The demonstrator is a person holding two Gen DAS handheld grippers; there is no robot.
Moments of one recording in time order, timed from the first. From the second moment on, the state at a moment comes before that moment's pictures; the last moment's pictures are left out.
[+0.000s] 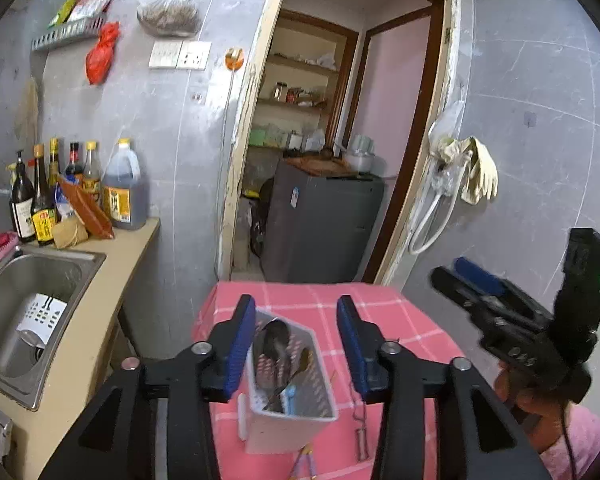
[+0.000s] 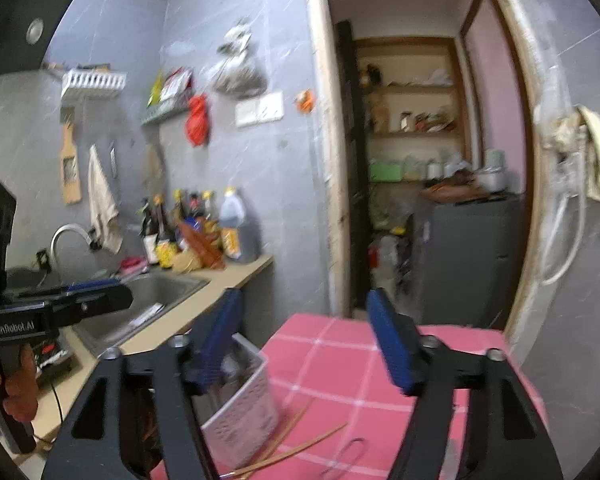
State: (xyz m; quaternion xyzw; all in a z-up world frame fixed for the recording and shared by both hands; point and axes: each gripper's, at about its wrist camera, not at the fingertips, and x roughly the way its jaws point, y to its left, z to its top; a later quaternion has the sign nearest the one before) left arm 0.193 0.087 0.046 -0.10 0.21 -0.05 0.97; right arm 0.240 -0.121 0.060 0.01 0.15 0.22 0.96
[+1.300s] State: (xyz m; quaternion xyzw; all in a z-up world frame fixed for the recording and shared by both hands) left arm 0.250 -0.084 -0.090 -0.05 0.32 -0.07 0.94; right arm 0.291 -0.312 -0.093 0.06 0.30 0.19 0.93
